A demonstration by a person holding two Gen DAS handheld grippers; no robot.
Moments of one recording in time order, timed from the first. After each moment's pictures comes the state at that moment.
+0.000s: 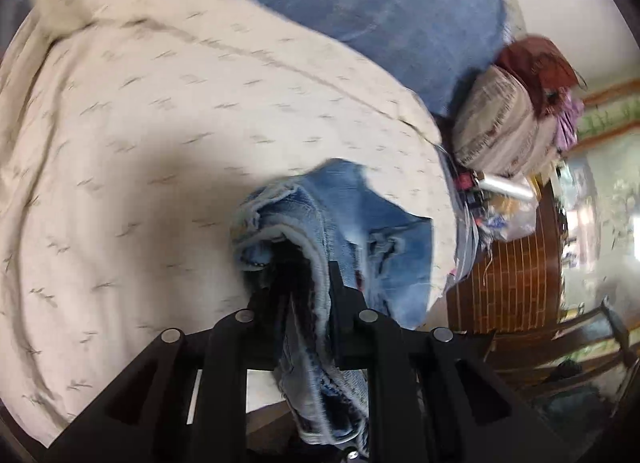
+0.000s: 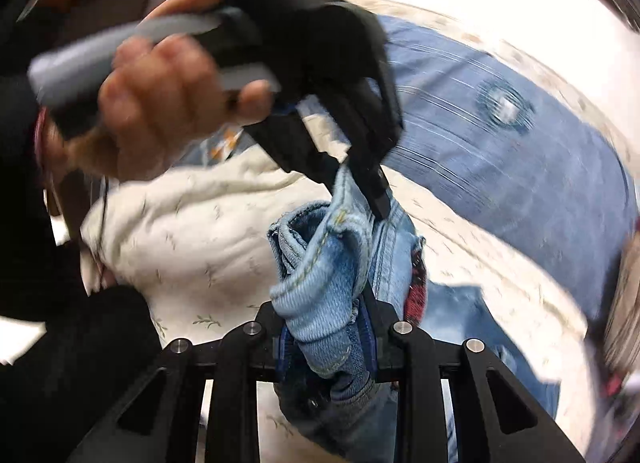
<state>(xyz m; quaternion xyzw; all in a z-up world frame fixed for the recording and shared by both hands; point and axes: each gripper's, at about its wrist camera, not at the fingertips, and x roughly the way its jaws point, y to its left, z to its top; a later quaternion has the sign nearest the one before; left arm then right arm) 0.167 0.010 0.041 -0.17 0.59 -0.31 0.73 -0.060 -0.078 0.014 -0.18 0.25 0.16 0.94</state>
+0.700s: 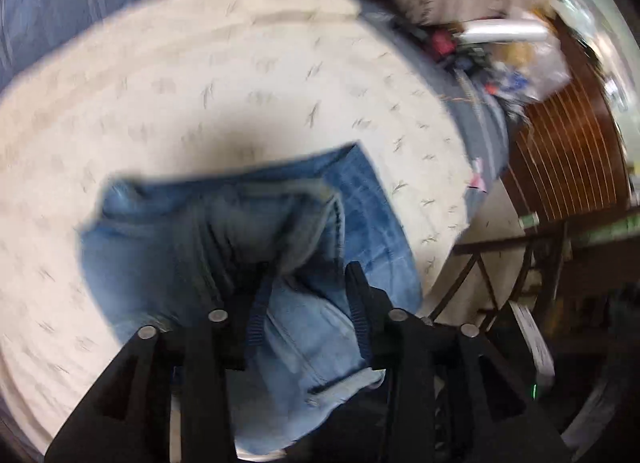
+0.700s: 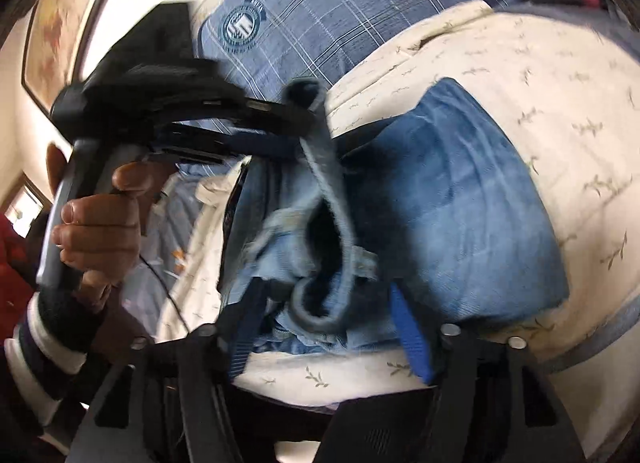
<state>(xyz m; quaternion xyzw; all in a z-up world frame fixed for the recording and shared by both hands) 0.128 -0.235 0.053 0.12 0.59 -0.38 0.71 -0.090 -0.342 -0.050 0.34 0.33 0.14 0.87</state>
